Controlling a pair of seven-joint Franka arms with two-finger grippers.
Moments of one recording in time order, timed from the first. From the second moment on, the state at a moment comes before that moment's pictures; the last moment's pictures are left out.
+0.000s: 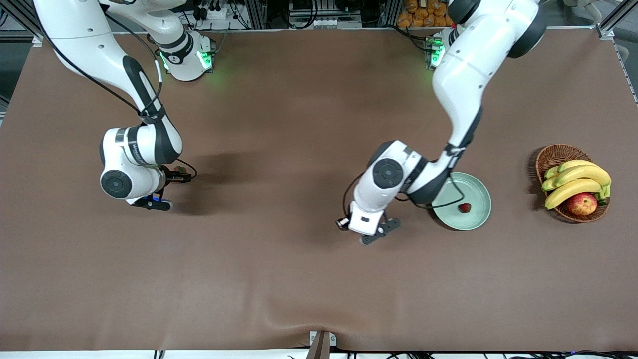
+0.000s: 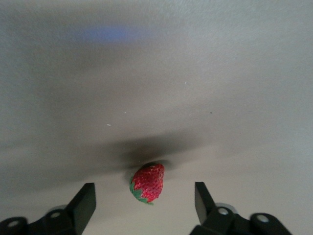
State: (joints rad) left arm -0.33 0.83 -0.29 -1.39 0.20 2.34 -1.14; right arm 0.19 0.47 -0.11 -2.04 0.00 2.06 0.22
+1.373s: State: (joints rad) left arm 0.13 0.46 -0.30 -2.03 0.34 2.32 -0.63; right arm 0.41 0.56 -0.03 -1.73 0.86 2.23 0.15
